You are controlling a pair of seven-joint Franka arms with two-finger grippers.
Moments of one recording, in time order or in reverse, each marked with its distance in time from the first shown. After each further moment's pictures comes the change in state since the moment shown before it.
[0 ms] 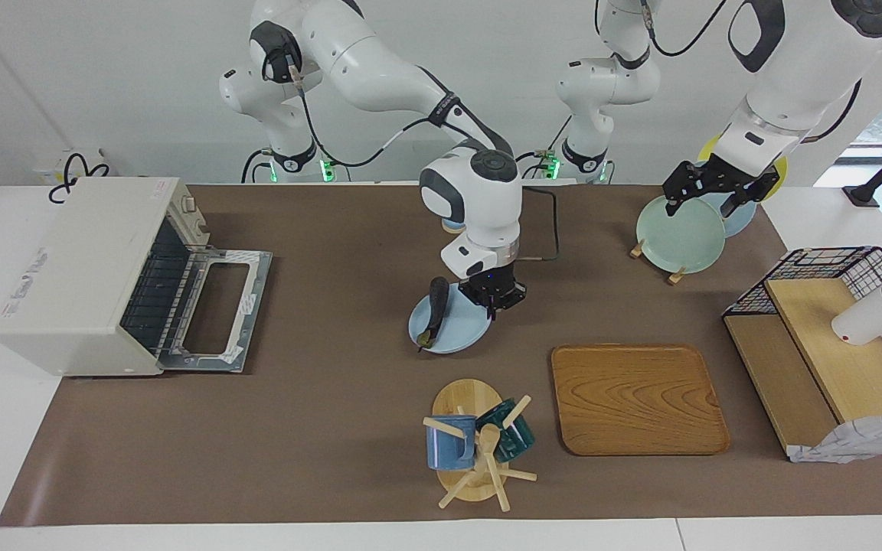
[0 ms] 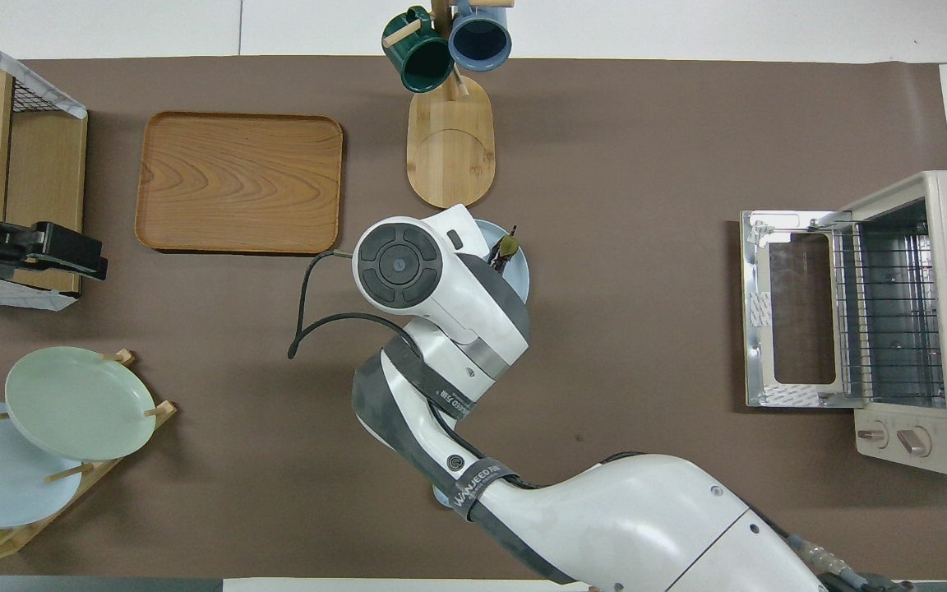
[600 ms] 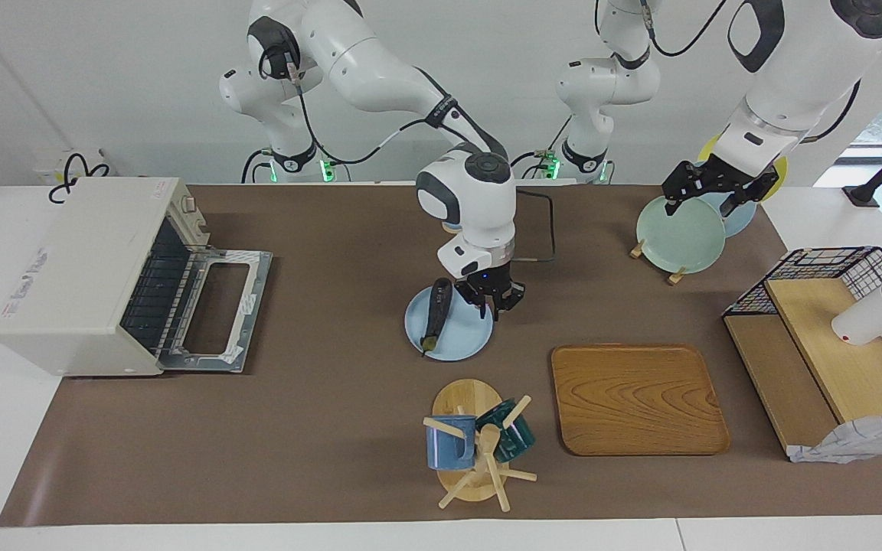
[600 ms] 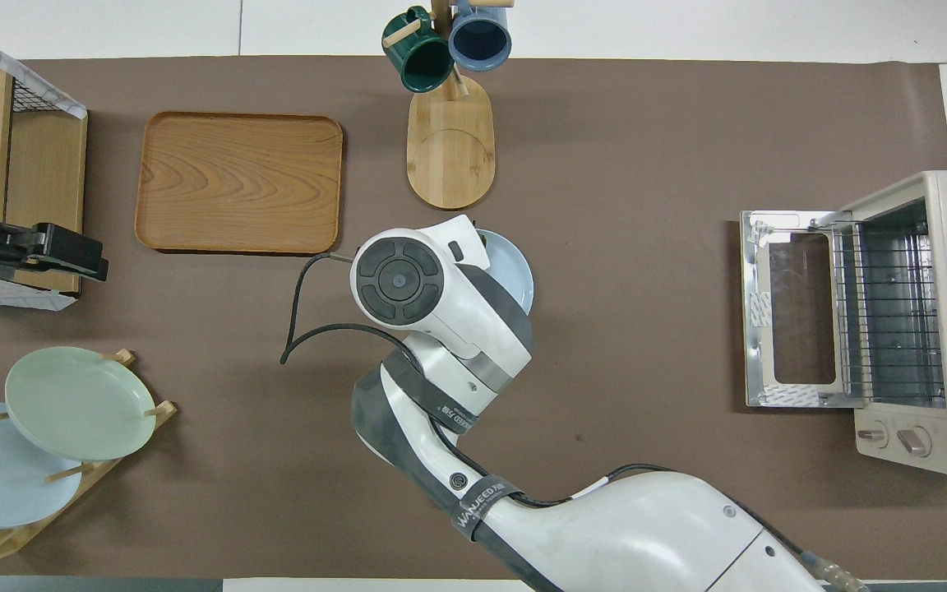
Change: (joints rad) left arm 0.000 0.000 -0.001 0.000 0.000 -0.002 0.000; right arm 0.006 -0.048 -0.001 -0.018 -0.018 -0.046 0.059
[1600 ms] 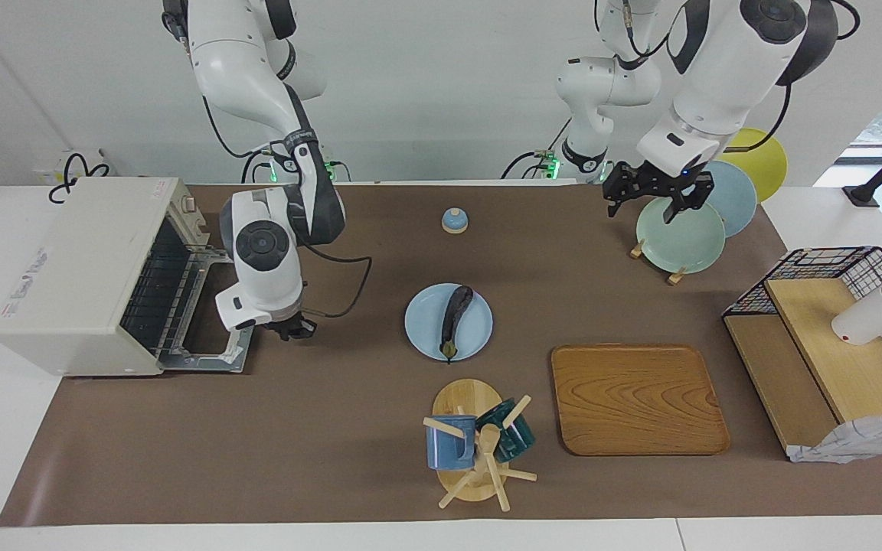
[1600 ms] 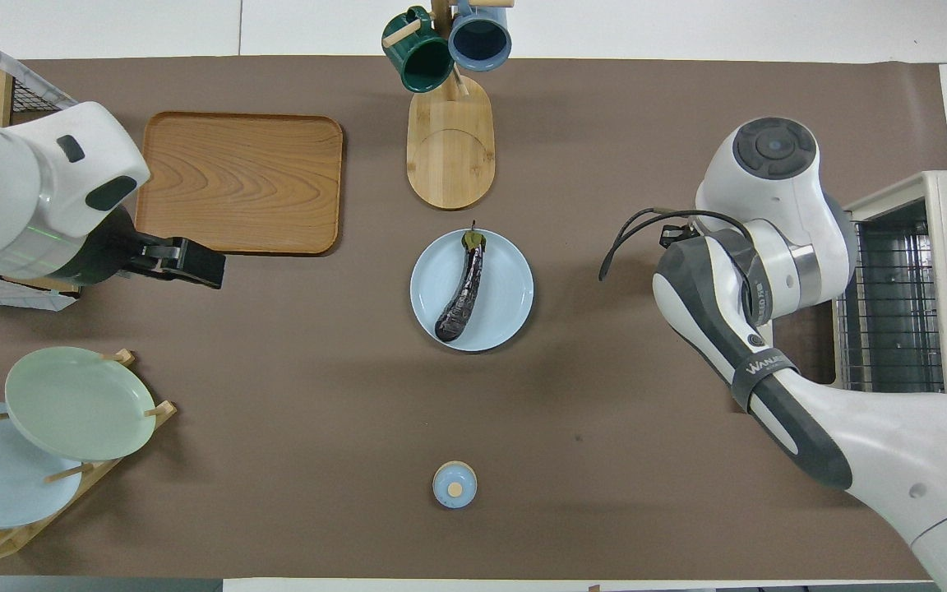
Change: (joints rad) left arm -0.161 0.007 -0.025 -0.047 -0.063 0.086 -0.057; right arm -0.529 -0.182 -0.024 -0.408 -0.051 -0.080 -0.510
